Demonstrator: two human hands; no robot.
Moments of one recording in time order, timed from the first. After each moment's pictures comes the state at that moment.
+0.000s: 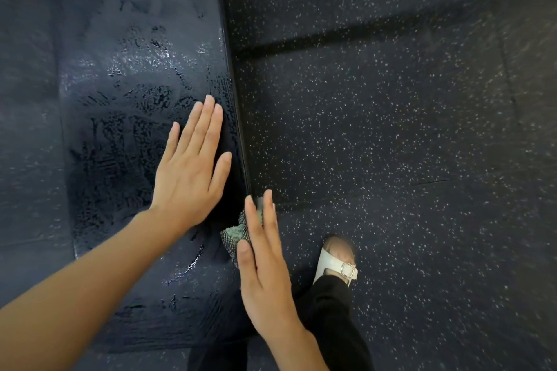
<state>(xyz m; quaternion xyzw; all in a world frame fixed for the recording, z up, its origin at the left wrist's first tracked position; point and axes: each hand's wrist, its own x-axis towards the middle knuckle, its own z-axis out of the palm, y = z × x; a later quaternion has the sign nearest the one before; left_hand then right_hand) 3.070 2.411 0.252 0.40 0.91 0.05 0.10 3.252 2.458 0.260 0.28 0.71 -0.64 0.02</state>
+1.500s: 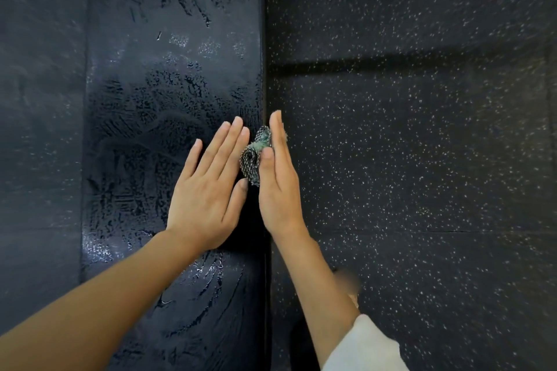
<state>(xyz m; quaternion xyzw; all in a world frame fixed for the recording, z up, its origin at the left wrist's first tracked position) 3.037 2.428 0.247 0.39 0.91 0.06 0.09 3.088 2.544 0.231 0.27 0.66 -0.70 -0.05</state>
